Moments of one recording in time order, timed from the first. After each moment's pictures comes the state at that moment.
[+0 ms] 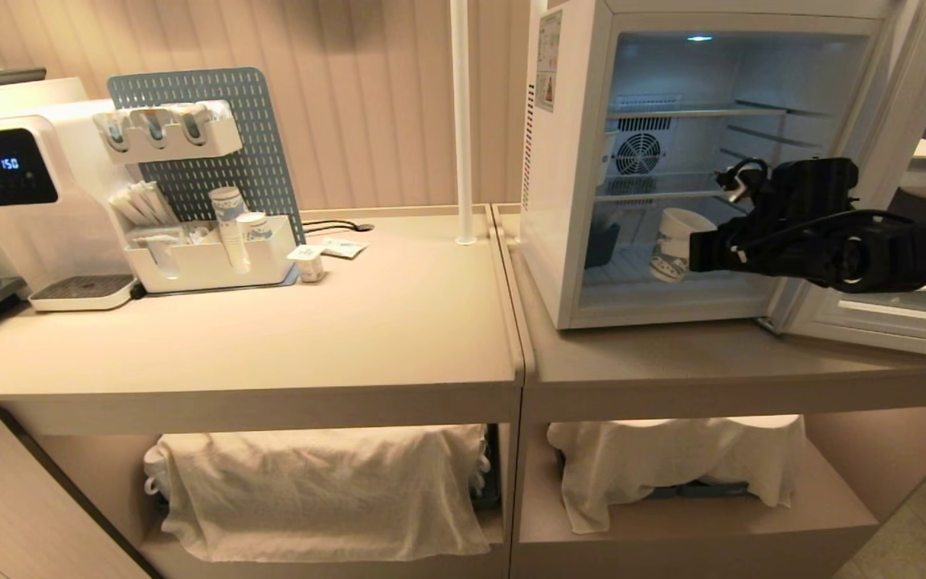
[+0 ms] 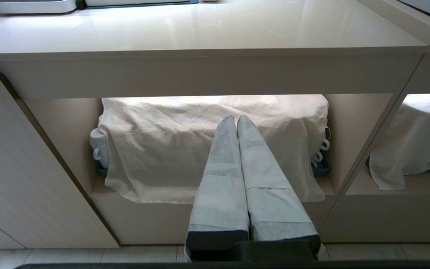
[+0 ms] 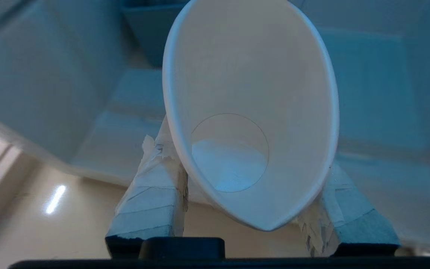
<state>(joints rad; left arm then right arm) -0.01 0.00 0.00 0.01 0.02 0.00 -0.02 2.17 -1.61 -0.22 0.29 -0.11</state>
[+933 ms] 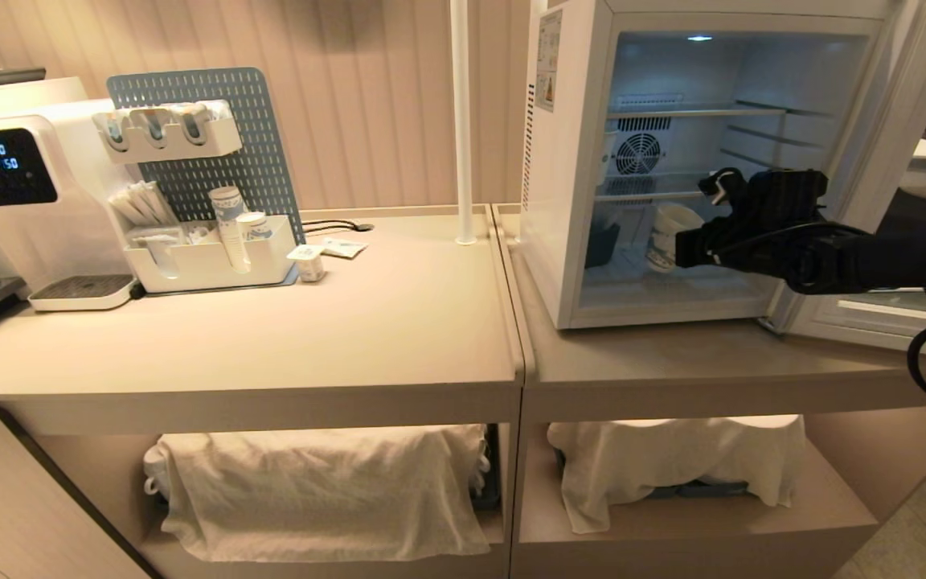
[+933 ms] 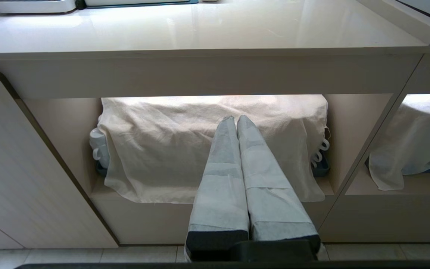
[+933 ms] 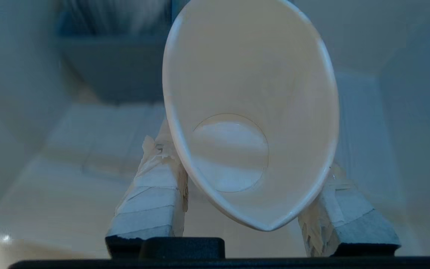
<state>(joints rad) -0.01 0.00 0.00 0.01 0.02 0.00 -0.02 2.36 -1.85 -0.25 0.25 -0.15</state>
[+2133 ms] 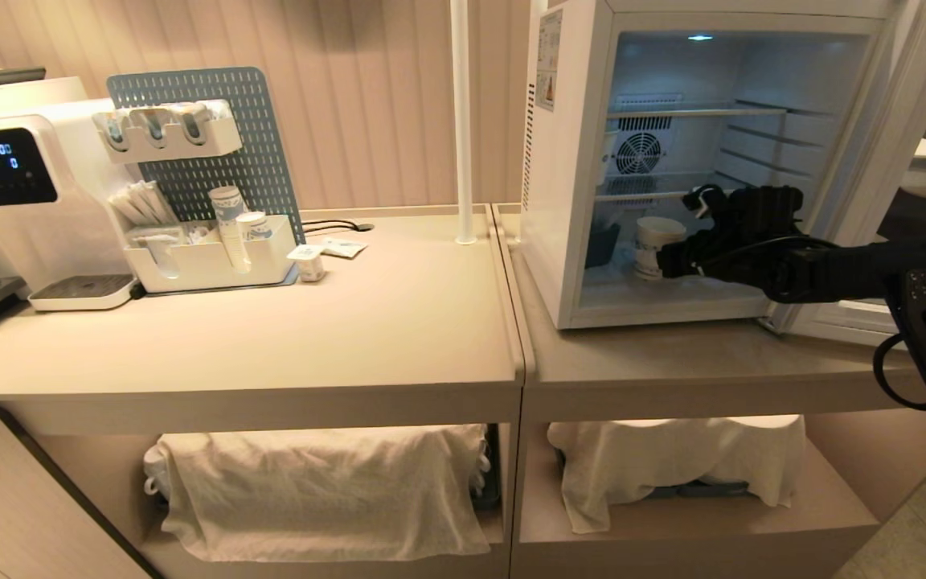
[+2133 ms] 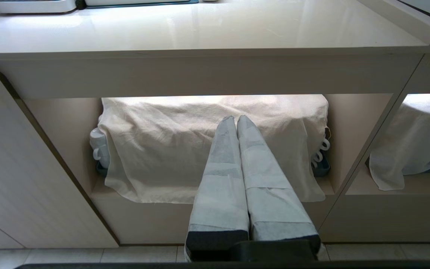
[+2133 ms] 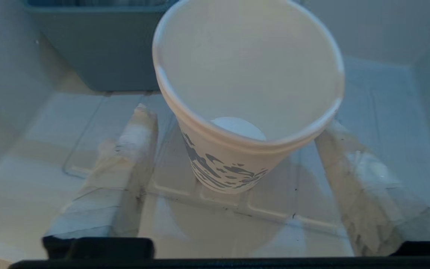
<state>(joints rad) -0.01 0.00 0.00 0.01 0.02 0.00 -0.02 2.44 -1.92 -0.24 0.26 -0.16</state>
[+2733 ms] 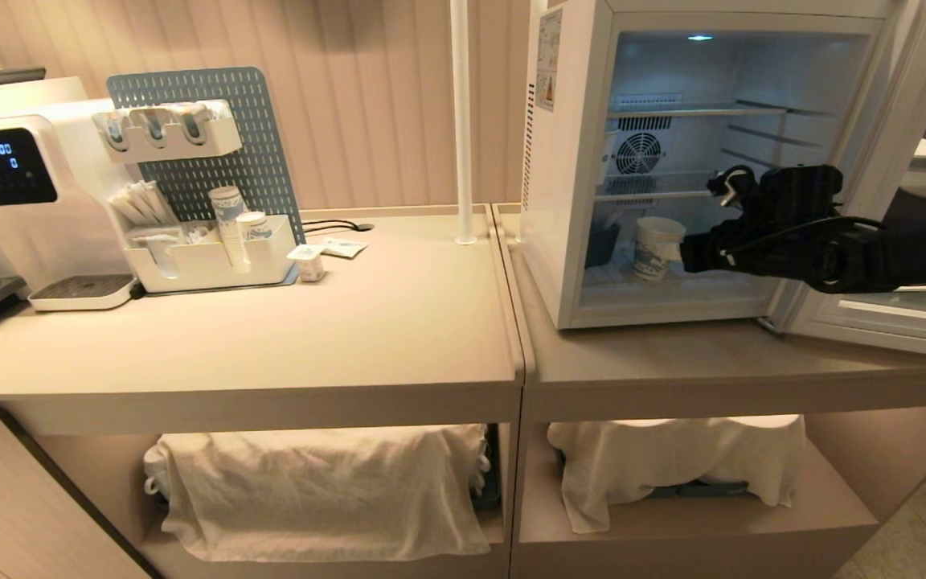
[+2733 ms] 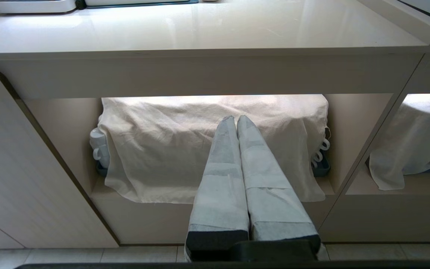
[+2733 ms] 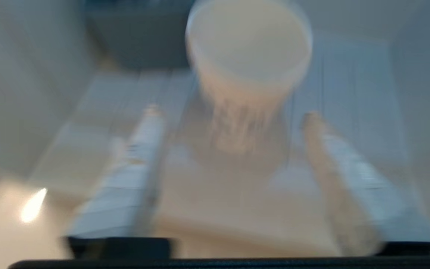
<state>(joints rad) -0.01 0.00 0.00 0.01 0.02 0.00 -0.02 2.23 -1.68 -0.22 0.26 -0.14</state>
